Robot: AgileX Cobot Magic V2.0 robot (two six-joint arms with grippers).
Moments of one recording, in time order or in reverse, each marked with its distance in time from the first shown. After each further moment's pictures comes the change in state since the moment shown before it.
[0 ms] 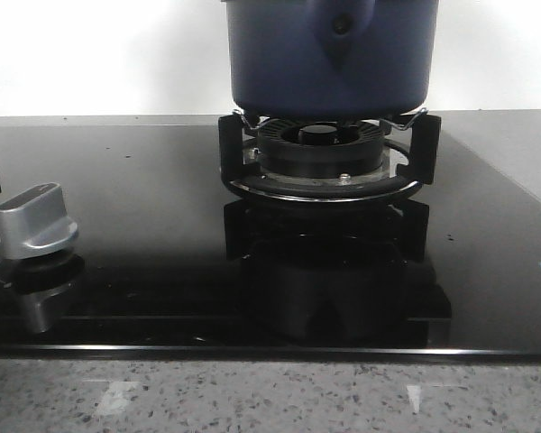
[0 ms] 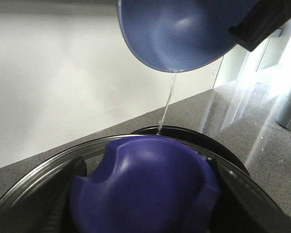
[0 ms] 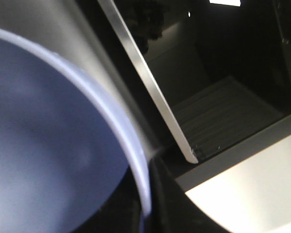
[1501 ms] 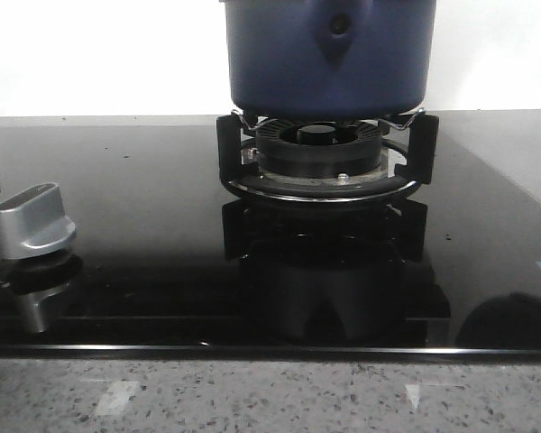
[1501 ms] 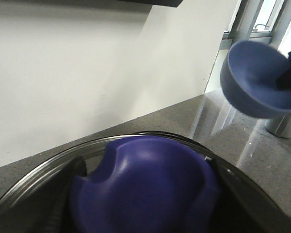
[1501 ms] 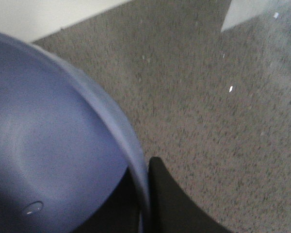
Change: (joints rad) left arm 0.000 0.000 0.000 -0.042 0.026 0.000; right arm -0.952 -0.275 0.191 1.556 0.160 0.013
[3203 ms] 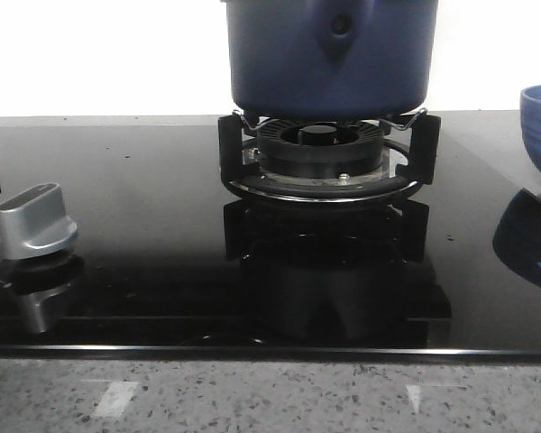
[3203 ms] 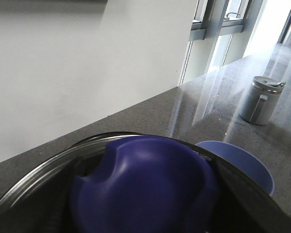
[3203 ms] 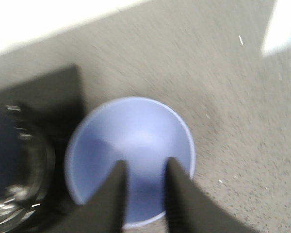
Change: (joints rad) left arm -0.174 0.083 -0.034 -0.077 -0.076 0.103; right arm 0.058 -0.605 0.533 0.110 -0.247 -0.096
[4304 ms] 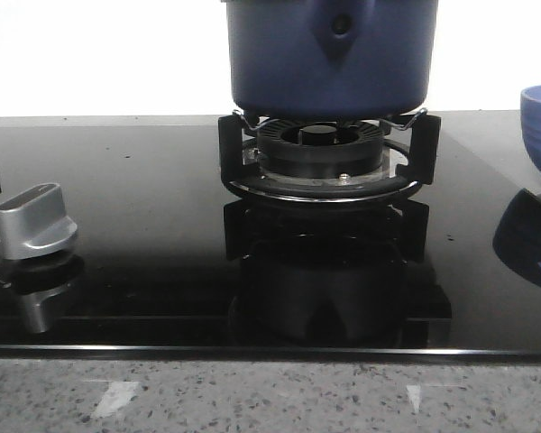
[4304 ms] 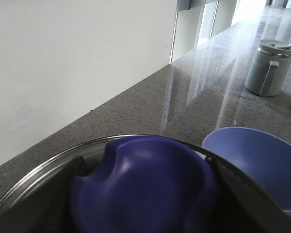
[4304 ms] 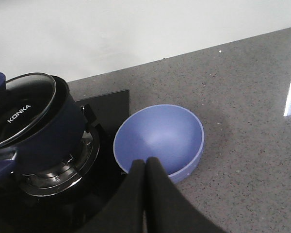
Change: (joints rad) left arm -0.155 0.348 -0.232 -0.089 -0.068 0.238; right arm 0.079 -0.369 0.006 0.010 0.144 -0.035
